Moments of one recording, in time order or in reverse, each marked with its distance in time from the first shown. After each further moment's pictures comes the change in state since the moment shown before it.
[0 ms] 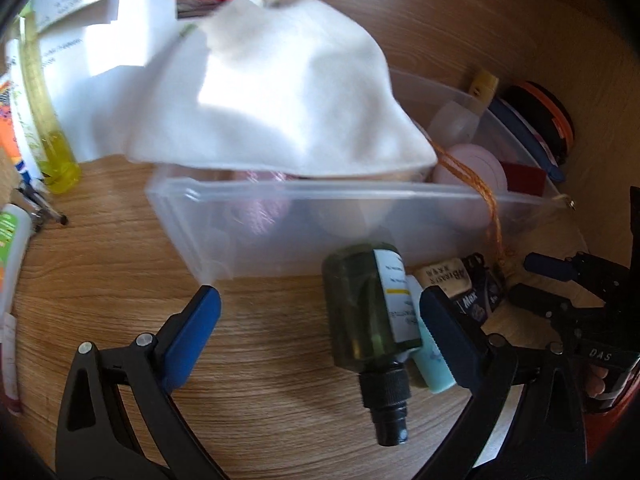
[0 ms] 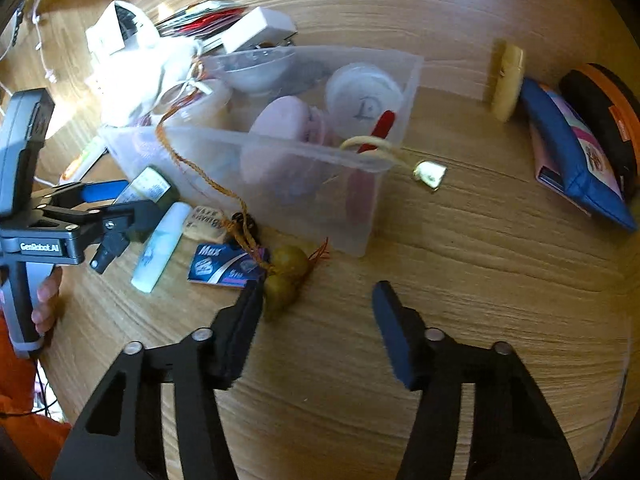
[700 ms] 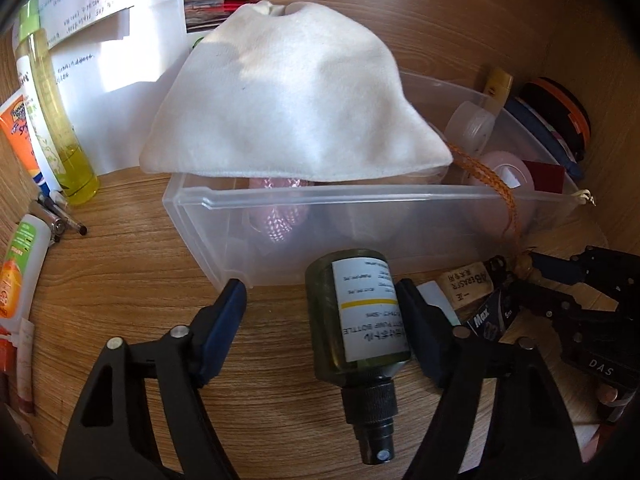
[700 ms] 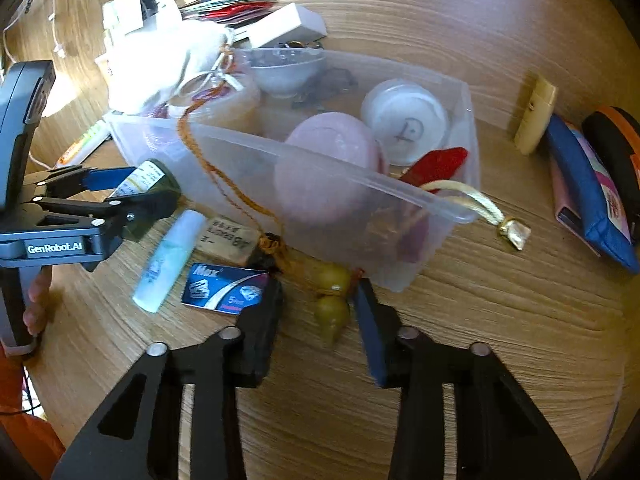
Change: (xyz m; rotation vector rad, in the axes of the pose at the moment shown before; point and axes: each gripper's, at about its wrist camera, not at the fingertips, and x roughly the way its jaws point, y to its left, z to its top) left arm -0.001 0.004 -0.004 0.034 -0.019 0.075; right arm 0.010 0.024 0.006 -0.100 -0.017 -0.010
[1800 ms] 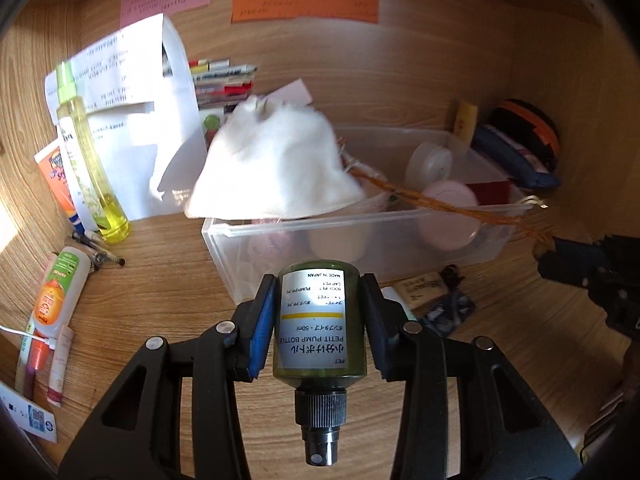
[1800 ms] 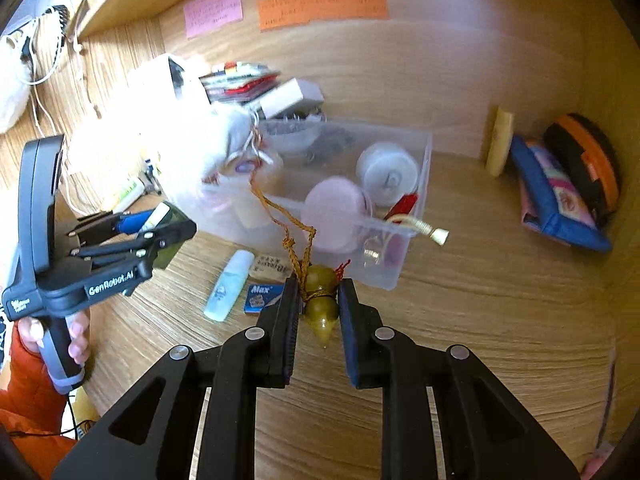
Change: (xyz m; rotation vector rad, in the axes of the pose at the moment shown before) left arm -0.048 -0.040 -0.006 0.064 -0.201 0.038; right arm -0.071 0.008 -0.004 0.089 -0.186 0.024
